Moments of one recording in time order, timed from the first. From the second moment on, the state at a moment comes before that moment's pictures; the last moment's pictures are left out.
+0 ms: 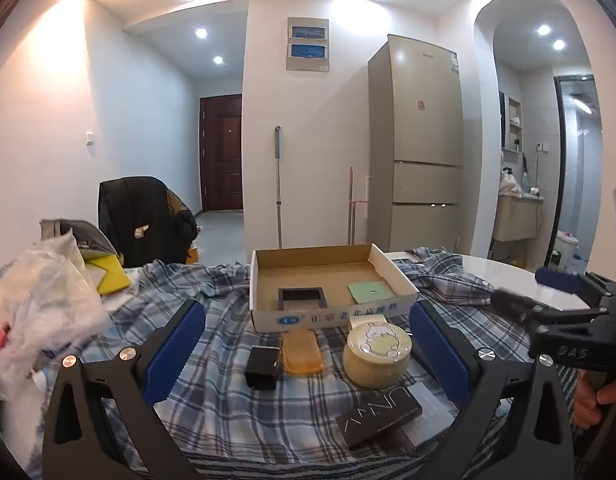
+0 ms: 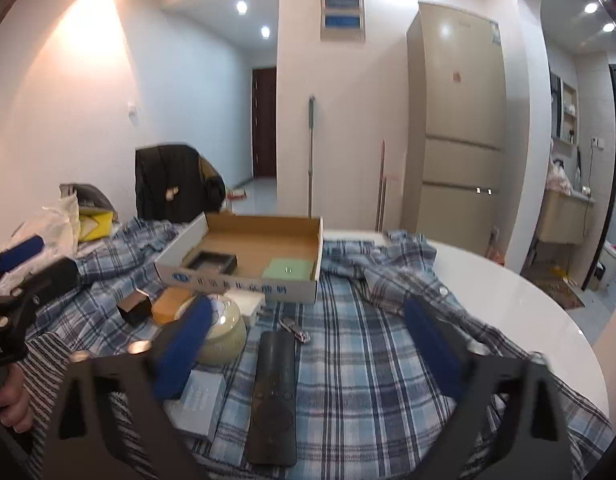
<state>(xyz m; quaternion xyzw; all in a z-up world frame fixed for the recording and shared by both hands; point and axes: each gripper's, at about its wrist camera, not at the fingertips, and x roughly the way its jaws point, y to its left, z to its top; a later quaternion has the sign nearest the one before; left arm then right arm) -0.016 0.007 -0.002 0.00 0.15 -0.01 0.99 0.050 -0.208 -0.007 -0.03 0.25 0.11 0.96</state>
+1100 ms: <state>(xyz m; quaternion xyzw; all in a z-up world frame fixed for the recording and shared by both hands) -0.005 0.019 -0.021 -0.03 0.18 -0.06 0.98 0.095 -0.181 -0.082 -0.06 0.49 0.16 0.85</state>
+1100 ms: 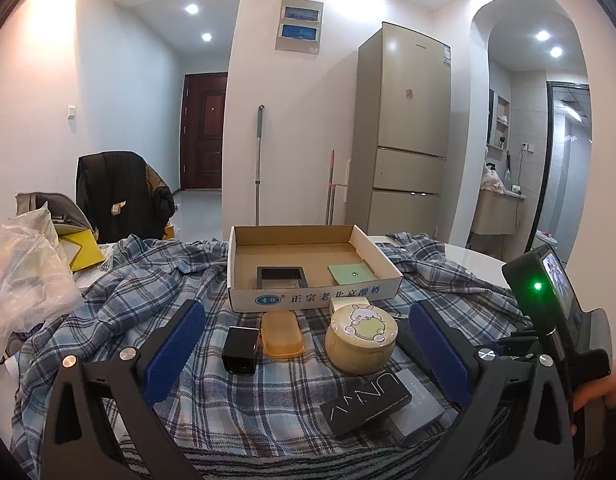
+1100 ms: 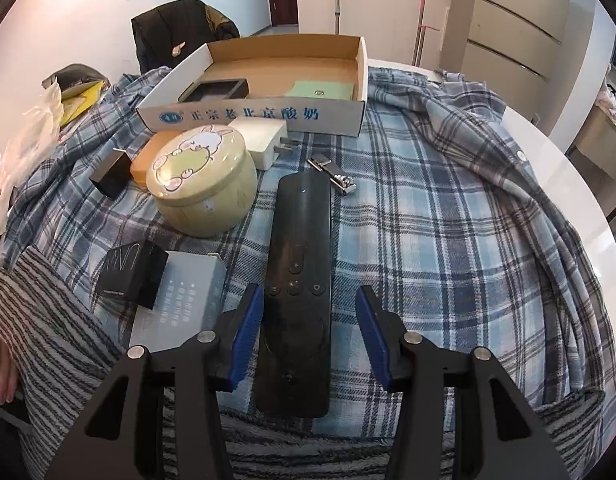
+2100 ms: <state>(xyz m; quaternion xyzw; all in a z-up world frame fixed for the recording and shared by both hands) 0.031 0.001 -0.041 0.08 0.33 -0.22 0.92 0.066 -0.215 -0.051 -0.02 0.46 0.14 0.88</state>
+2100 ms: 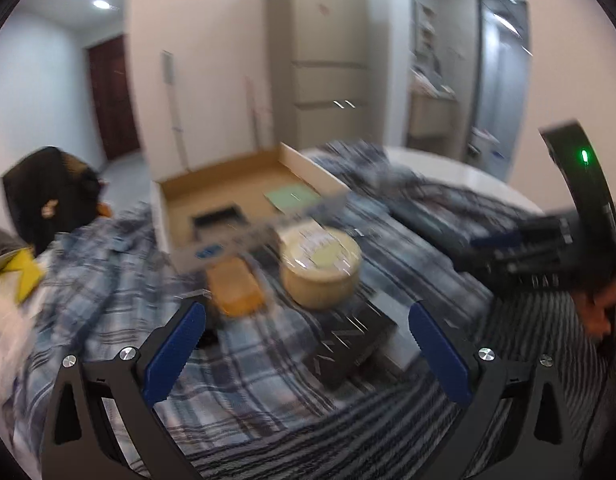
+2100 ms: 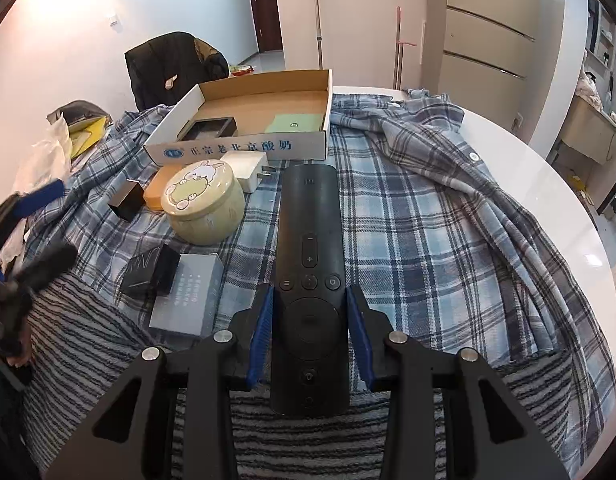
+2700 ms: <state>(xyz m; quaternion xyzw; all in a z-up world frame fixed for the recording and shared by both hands) 0.087 -0.030 -0.090 0.12 0.46 -0.30 0.82 0.071 -0.208 -0.058 -0.01 0.46 0.16 0.87</state>
